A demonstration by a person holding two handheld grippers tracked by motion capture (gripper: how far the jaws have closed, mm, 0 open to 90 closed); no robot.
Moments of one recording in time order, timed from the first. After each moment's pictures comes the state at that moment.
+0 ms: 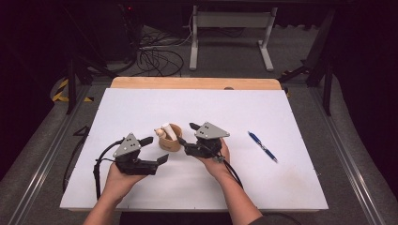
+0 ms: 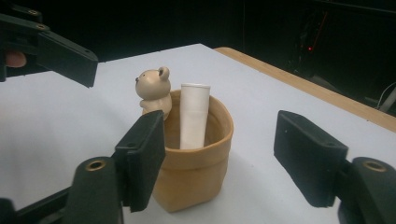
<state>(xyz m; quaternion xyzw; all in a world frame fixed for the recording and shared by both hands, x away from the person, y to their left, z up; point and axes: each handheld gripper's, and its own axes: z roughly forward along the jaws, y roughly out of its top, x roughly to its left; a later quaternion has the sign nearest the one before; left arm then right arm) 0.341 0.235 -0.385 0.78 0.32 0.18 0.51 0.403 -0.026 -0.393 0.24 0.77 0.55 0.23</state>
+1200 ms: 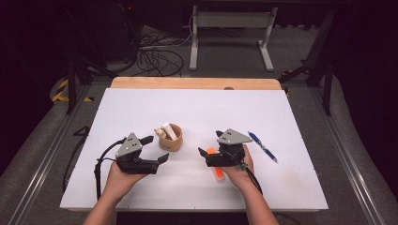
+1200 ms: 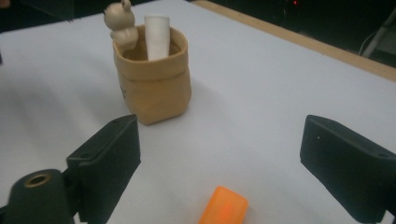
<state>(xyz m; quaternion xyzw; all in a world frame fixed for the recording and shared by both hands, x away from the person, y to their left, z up) 0.344 0.233 -0.387 0.78 0.32 0.19 0.51 0.382 -0.085 -0.394 0.30 0.80 0.48 0.22</state>
